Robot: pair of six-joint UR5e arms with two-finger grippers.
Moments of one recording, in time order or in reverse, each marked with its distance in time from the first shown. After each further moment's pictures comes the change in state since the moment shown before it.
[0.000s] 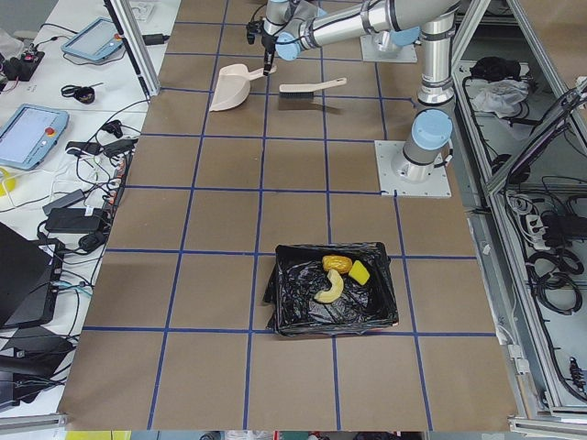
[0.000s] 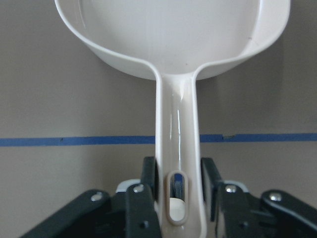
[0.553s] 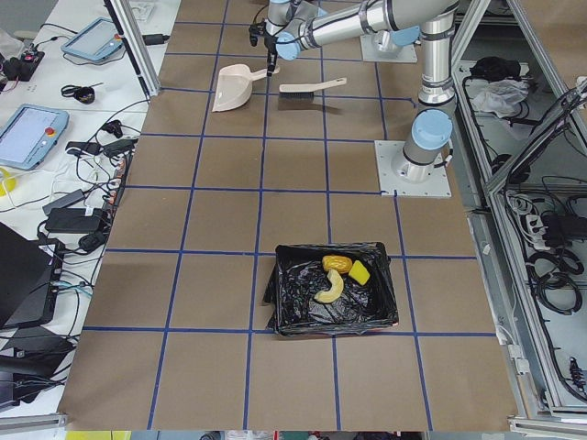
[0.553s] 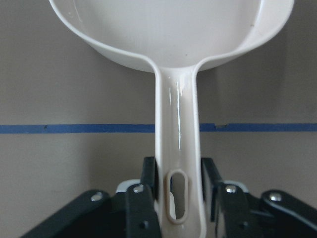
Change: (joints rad) left arm -0.022 -0.013 0.001 -0.005 -0.008 -0.011; right arm 0.000 0.000 0.001 0.001 -0.005 0.000
